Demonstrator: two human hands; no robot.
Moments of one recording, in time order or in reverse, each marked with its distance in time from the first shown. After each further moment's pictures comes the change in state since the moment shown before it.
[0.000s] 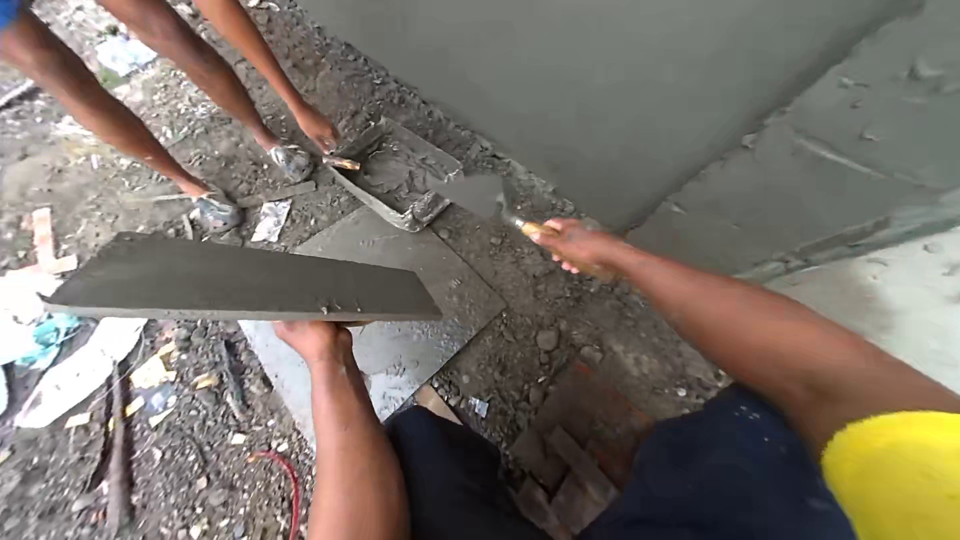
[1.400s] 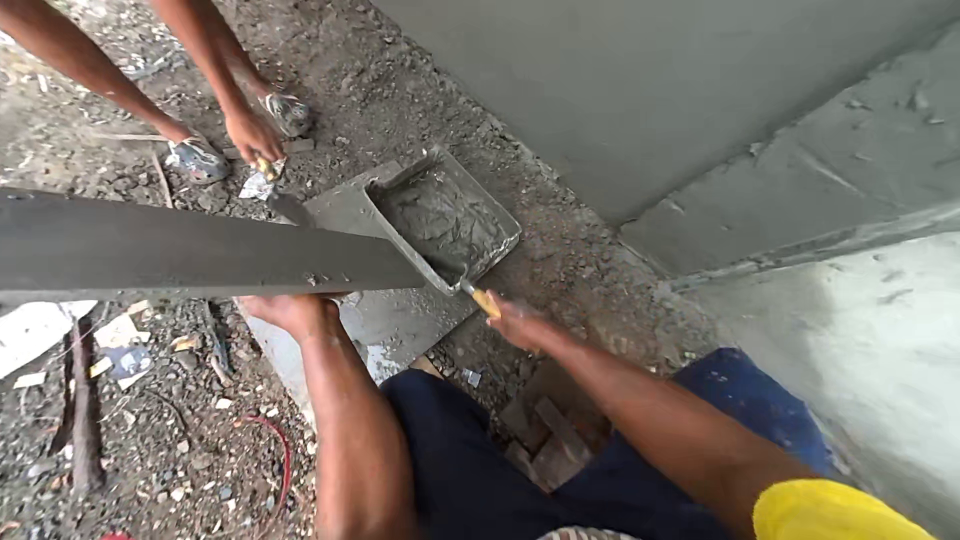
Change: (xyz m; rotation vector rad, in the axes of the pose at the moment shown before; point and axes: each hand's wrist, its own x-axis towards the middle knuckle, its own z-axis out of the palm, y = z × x) left_hand 0.024 0.013 -0.036 -0.075 0.049 0.147; right_hand -0.065 -0.014 0.181 -0.369 -0.210 0.015
